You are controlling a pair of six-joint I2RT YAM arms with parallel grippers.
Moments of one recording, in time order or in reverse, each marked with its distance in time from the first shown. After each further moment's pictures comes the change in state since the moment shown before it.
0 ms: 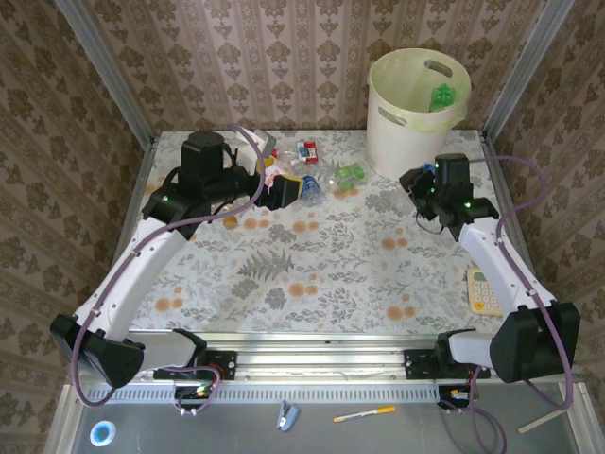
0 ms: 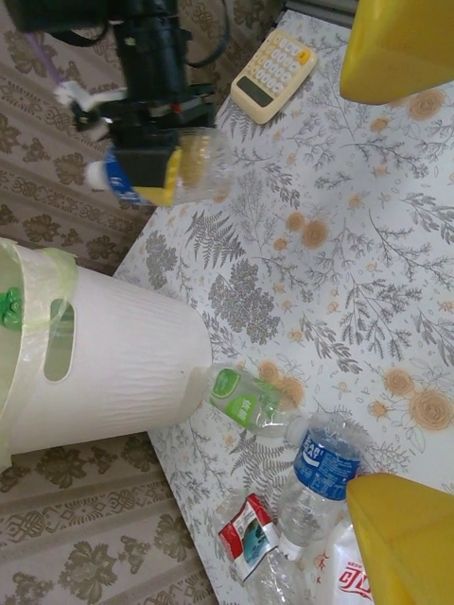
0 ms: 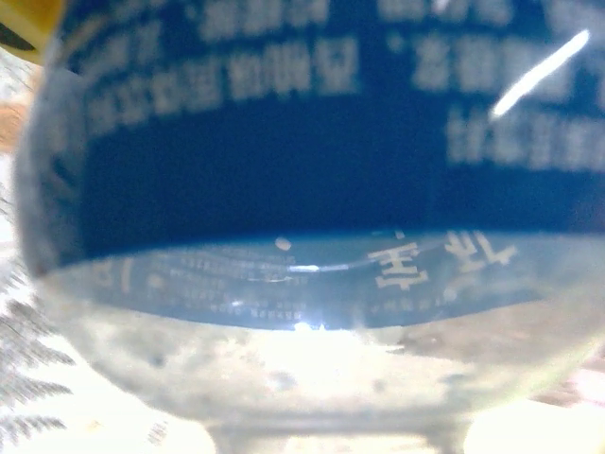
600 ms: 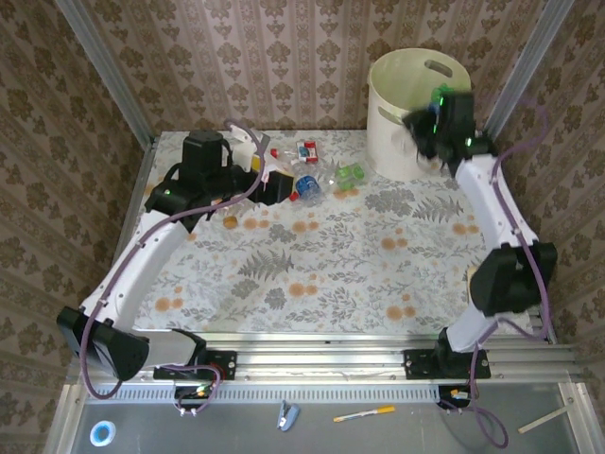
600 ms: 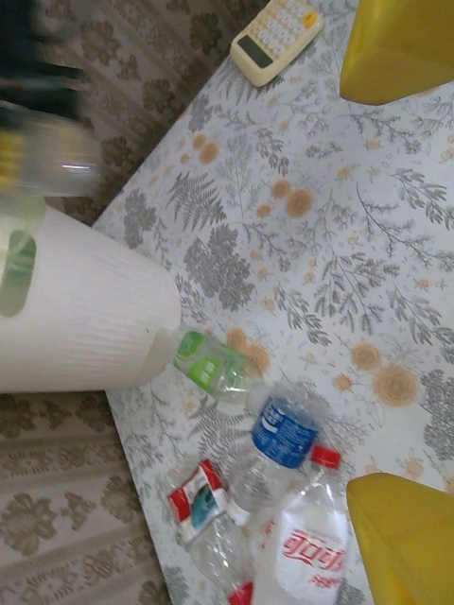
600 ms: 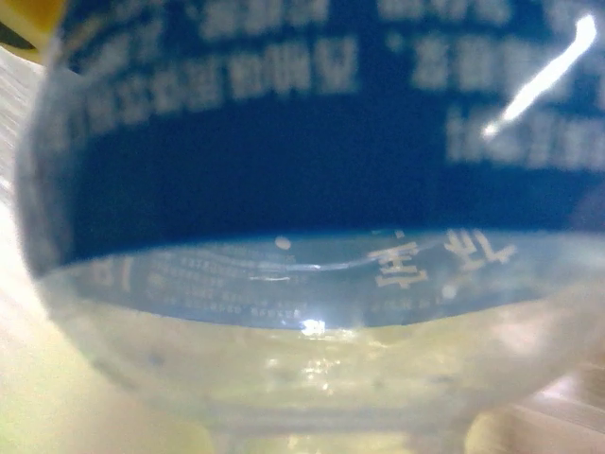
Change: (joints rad) left arm 0.069 0.037 -0.016 -0.033 -0.025 -0.031; right arm -0.061 0.459 0.780 -0.082 -0.044 -0.020
